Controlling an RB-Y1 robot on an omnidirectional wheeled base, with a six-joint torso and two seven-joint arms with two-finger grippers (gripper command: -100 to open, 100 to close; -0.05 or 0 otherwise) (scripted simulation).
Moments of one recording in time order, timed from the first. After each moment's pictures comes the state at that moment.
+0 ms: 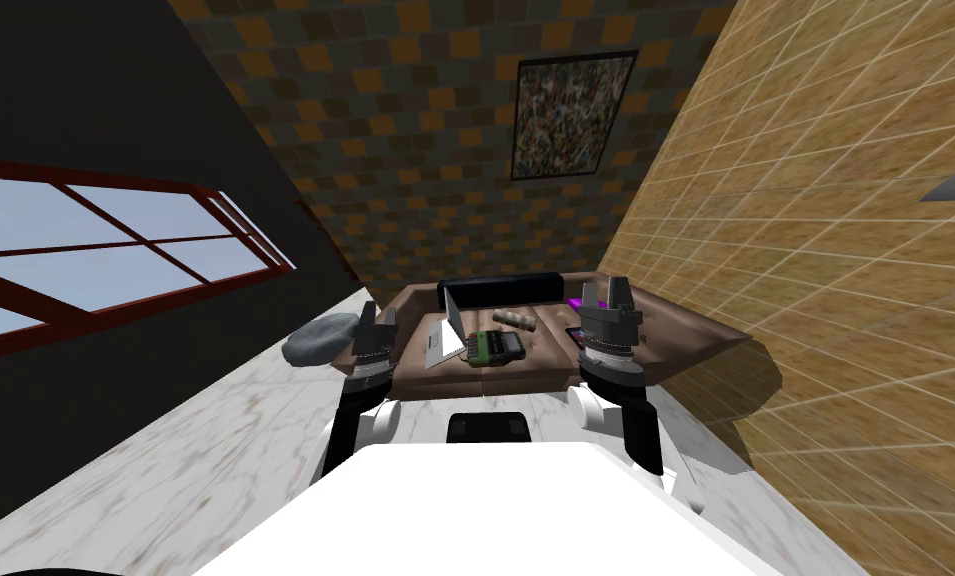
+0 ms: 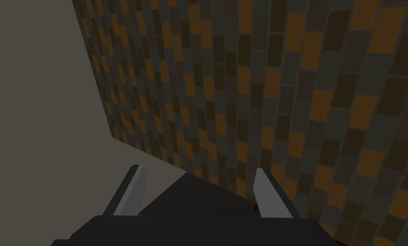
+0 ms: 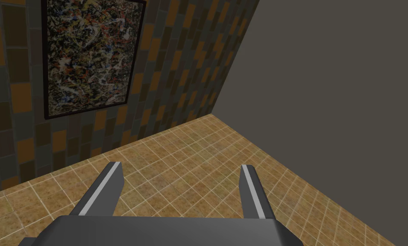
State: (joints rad) left arm 0.52 0.01 0.02 -2.29 -0.10 -0.45 0.11; right arm 0.46 0.01 -0.03 -2.32 0.01 -0.61 0.11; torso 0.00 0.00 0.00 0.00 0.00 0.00
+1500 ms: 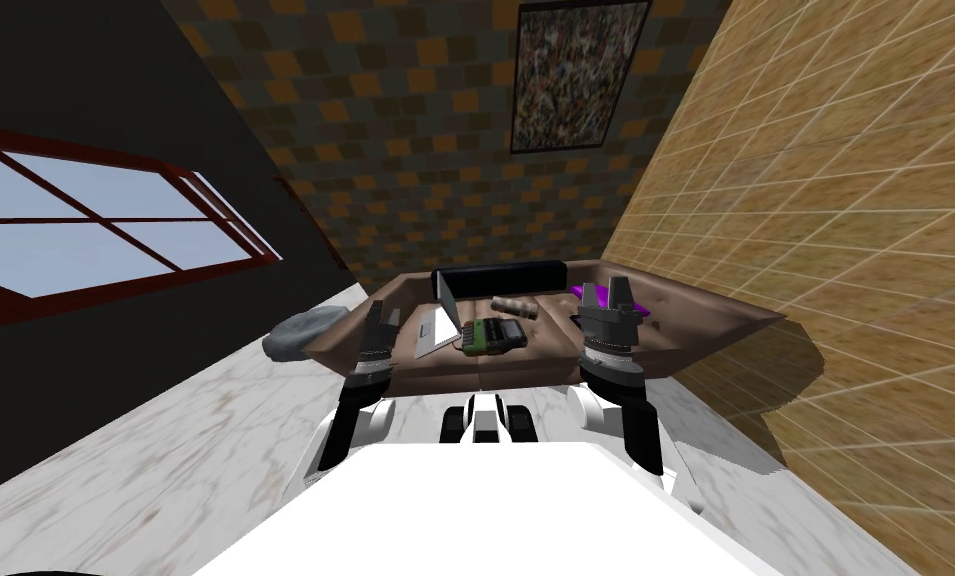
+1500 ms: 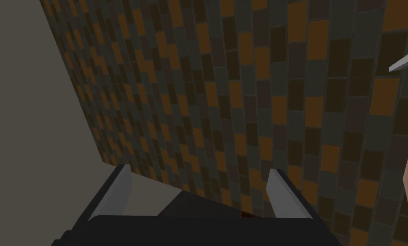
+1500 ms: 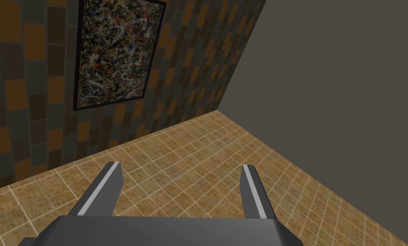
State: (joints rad) left arm 0.50 0.10 0.05 -2.25 -0.12 -0.41 0.09; right arm 0.46 0.01 -0.03 -2.32 0.01 -0.61 0.11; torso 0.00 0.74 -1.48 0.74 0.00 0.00
